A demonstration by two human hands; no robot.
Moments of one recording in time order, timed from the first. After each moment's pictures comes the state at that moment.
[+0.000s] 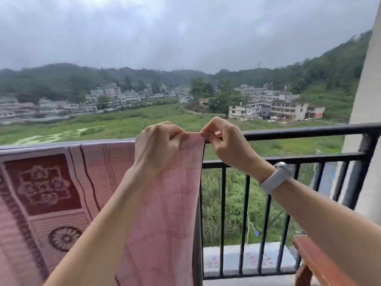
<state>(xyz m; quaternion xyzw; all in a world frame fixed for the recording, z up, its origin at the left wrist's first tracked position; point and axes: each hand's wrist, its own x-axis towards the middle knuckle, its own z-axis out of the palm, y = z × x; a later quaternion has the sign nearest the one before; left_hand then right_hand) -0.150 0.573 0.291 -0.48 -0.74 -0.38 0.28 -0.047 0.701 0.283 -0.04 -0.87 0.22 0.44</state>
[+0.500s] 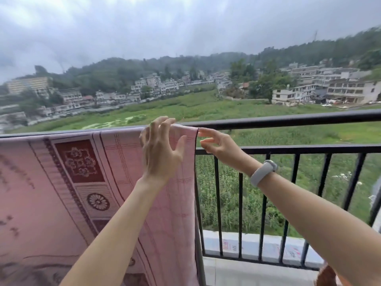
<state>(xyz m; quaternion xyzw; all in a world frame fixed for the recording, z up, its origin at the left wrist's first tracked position) -0.108 0.584 0.239 -0.38 -0.75 -0.35 0.40 -0.040 0.741 0.233 0.04 -0.85 0.45 0.27</state>
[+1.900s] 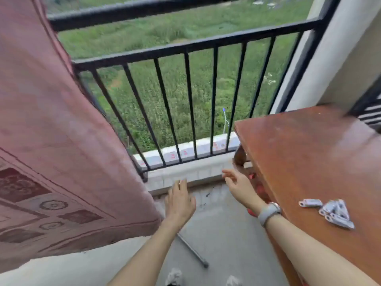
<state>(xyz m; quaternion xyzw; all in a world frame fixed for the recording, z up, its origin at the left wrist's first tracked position) 0.076 0.668 -0.103 -0.40 -0.89 -0.14 -0.18 0.208 0.797 -0.101 -0.42 -0.75 0.49 0.16</state>
